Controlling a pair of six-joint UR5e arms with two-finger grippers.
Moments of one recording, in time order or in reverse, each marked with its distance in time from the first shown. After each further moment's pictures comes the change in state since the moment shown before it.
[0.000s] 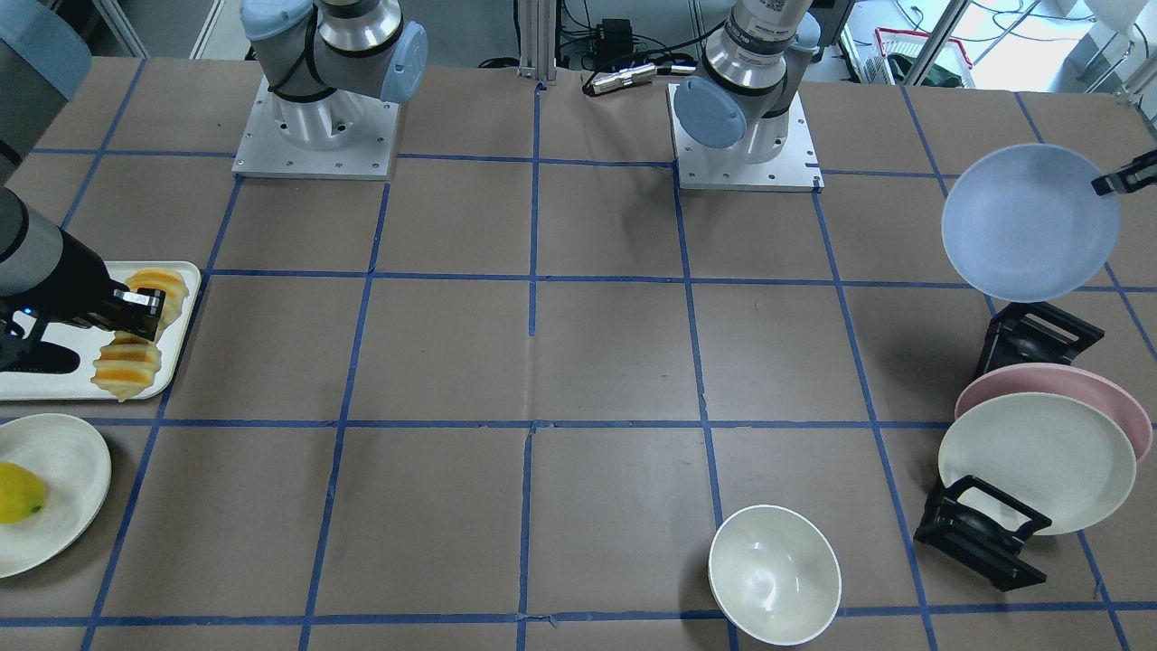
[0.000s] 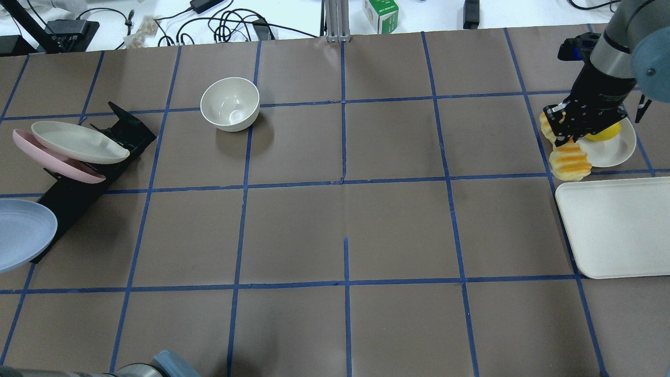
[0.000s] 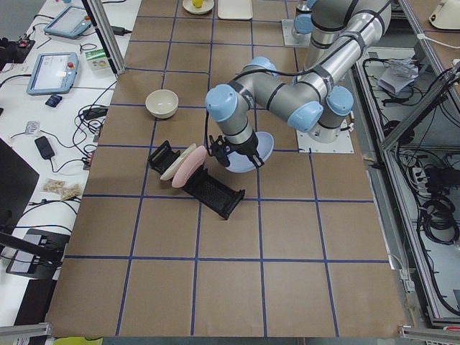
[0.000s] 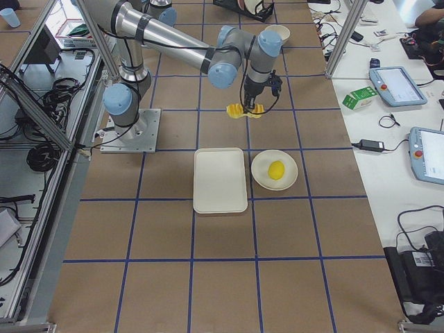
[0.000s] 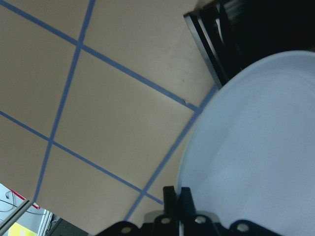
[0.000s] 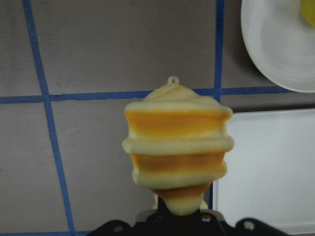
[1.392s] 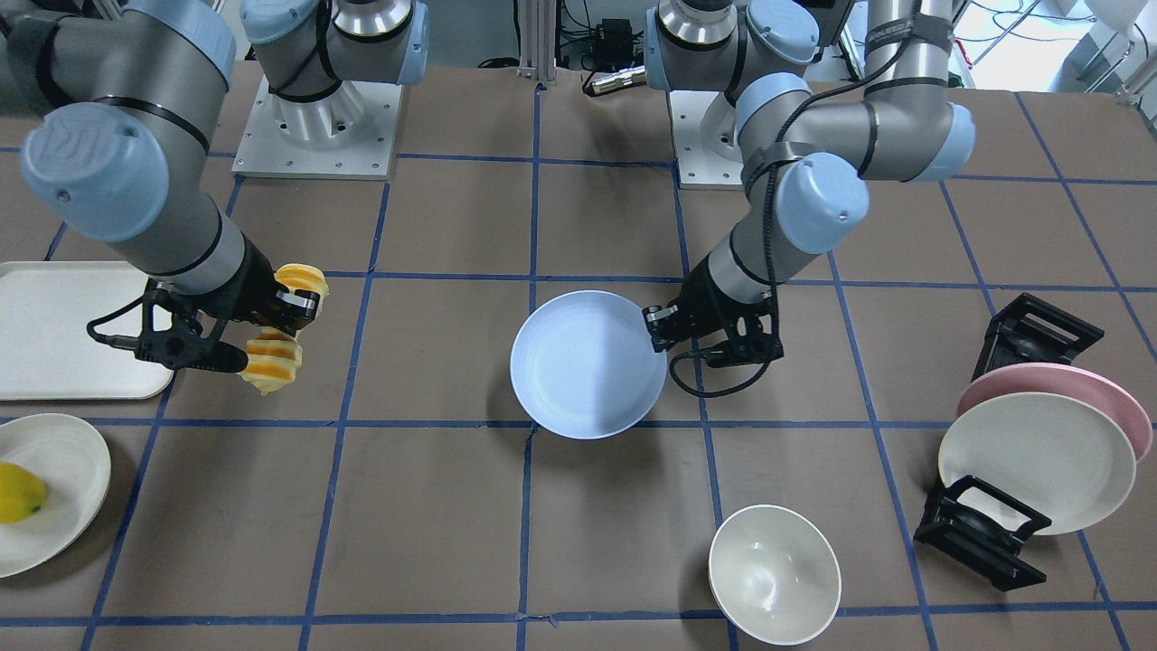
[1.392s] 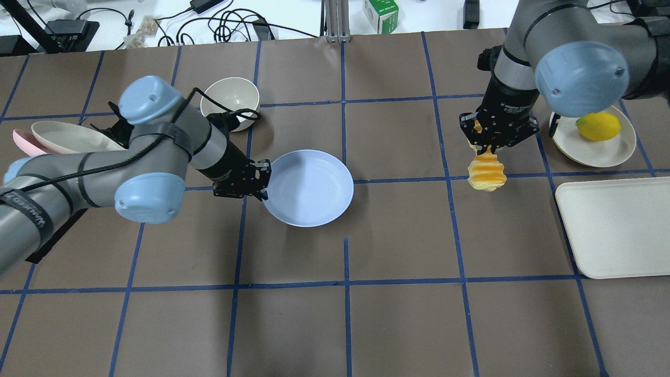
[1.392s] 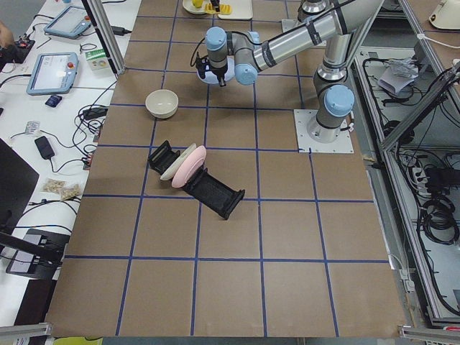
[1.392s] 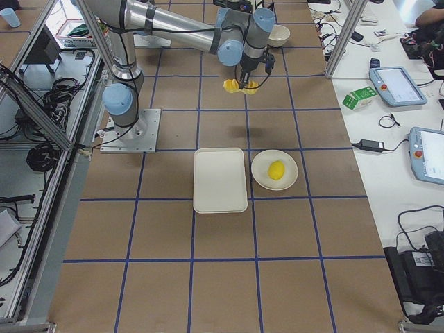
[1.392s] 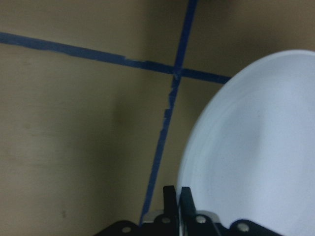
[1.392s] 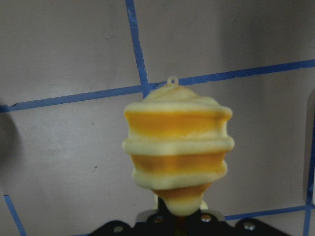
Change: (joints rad) left arm -0.890 -0.097 -0.435 0.815 -0.525 -0.669; right arm 0.262 0.014 0.004 0.008 0.055 0.380
